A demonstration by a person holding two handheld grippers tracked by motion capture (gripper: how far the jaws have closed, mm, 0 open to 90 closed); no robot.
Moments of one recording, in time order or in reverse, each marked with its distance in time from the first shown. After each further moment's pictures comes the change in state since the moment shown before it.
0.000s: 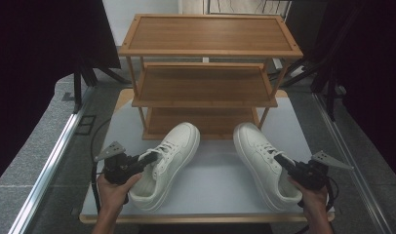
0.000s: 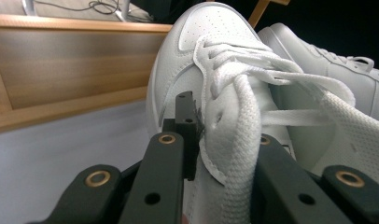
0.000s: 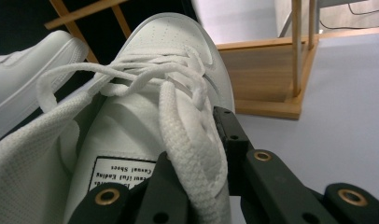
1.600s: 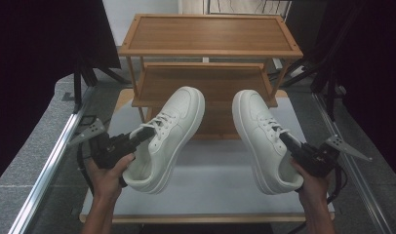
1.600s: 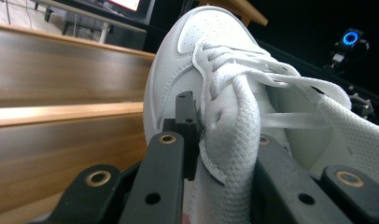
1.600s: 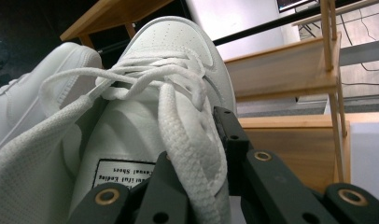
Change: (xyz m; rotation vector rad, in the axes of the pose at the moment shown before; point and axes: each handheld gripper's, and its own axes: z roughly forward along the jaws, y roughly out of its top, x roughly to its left) left arm -0.026 0.070 -0.029 -0.256 -0.145 -0.015; right arm 0.049 0.069 -0.011 -0.235 0.071 0.032
